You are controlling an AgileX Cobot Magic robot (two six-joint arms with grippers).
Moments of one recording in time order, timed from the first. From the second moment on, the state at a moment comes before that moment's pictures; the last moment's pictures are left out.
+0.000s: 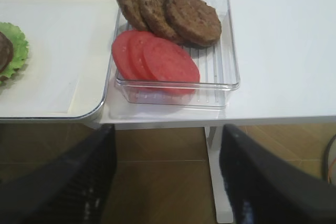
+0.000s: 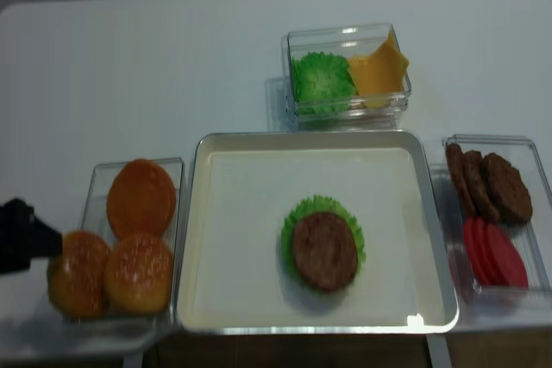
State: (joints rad) left arm 0.48 1.19 -0.79 -0.52 1.13 0.50; right arm 0.05 -0.02 -0.48 0.05 1.16 0.03
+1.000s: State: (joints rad) left arm 0.48 1.33 -0.79 -0.61 1.19 0.62; right arm 0.05 -0.02 -0.48 0.05 1.16 0.02
